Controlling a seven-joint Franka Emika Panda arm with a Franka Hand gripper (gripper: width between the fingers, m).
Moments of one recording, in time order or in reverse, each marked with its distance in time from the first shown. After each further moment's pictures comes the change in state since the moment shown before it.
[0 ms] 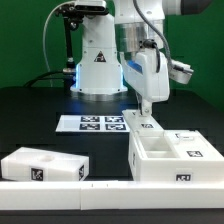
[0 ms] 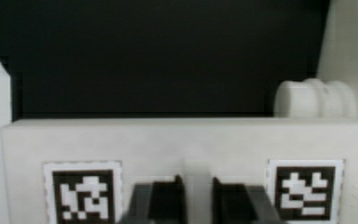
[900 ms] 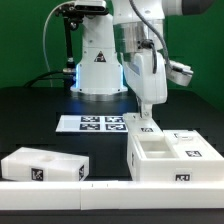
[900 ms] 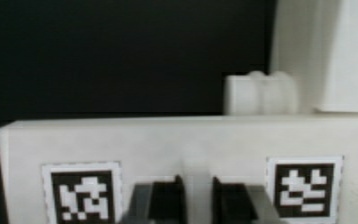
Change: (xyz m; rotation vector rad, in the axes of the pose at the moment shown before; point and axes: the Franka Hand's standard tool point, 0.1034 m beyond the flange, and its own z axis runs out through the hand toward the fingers) arm 0.007 -0.017 0.003 0.022 0.002 0.063
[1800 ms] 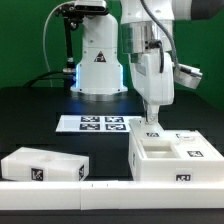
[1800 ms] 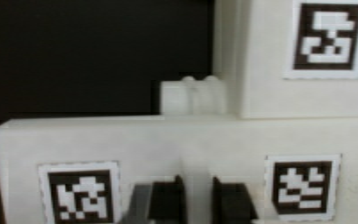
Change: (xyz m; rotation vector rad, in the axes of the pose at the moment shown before) arm -0.005 -0.030 0.002 0.058 0.032 0.027
